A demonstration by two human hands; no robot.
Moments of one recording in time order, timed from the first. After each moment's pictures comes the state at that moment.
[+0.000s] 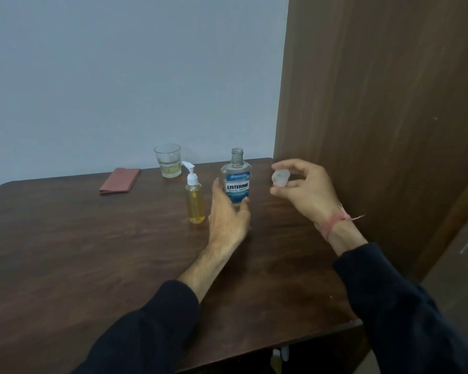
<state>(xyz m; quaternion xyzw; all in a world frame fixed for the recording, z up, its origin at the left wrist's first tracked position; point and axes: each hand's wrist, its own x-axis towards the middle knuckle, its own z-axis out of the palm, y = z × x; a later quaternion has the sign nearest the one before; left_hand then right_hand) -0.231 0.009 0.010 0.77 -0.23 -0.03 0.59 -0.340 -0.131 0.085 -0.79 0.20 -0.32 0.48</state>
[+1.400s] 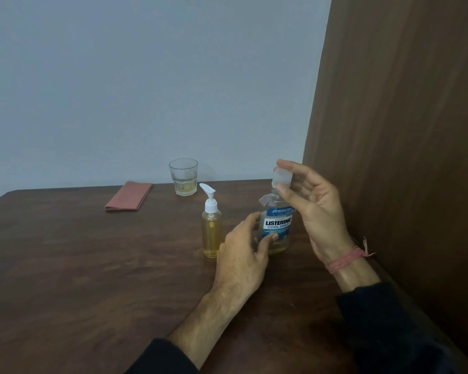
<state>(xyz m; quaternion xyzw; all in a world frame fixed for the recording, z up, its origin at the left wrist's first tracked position) -0.198 0.014 -0.008 0.80 -0.32 0.05 0.51 -0.252 -0.141 0.059 -0.66 -0.07 -0.38 0.64</state>
